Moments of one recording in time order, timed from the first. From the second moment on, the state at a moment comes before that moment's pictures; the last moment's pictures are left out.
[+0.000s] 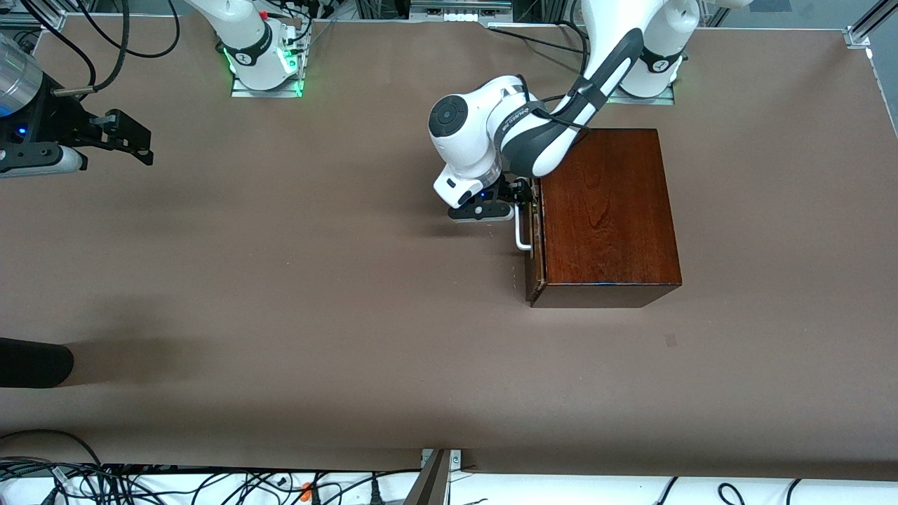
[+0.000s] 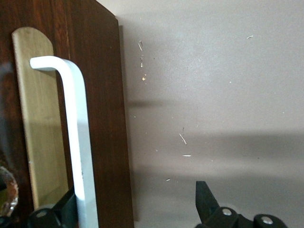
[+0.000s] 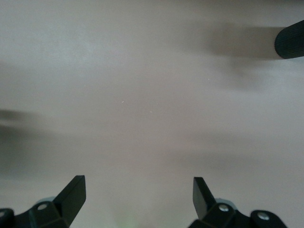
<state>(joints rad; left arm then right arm) -0.49 0.57 -0.38 -1.67 0.43 1.93 -1.00 0.14 0.02 -0.04 -1.53 -0.02 1.52 -0.01</state>
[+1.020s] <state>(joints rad) -0.55 0.66 -0.38 -1.52 0.38 1.99 -1.05 0.14 0.02 -0.04 -1.53 -0.02 1.52 -0.01</state>
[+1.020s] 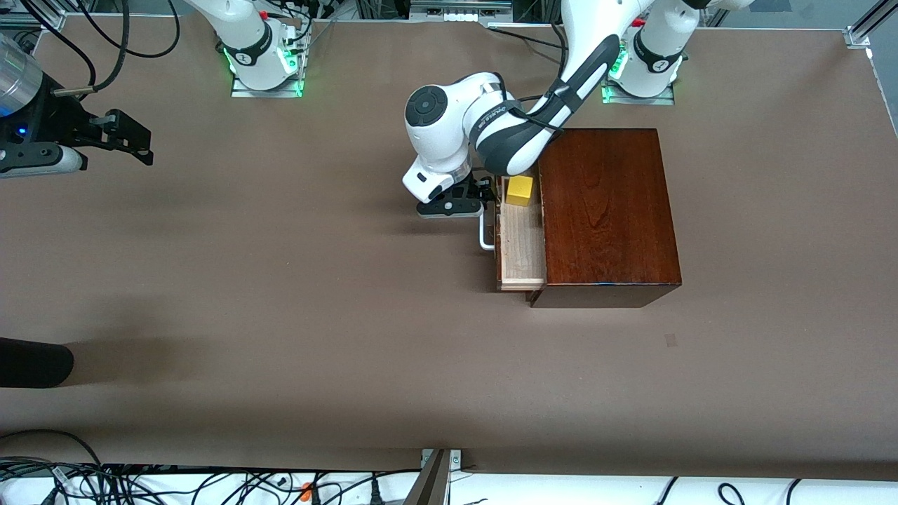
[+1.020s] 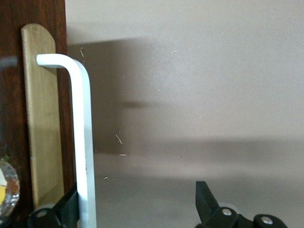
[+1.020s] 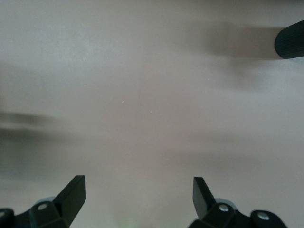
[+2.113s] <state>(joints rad) -0.56 0.61 -0.39 -1.34 0.32 1.76 -0.98 0.14 0.02 -0.04 -1.53 -0.02 1.52 -0.01</state>
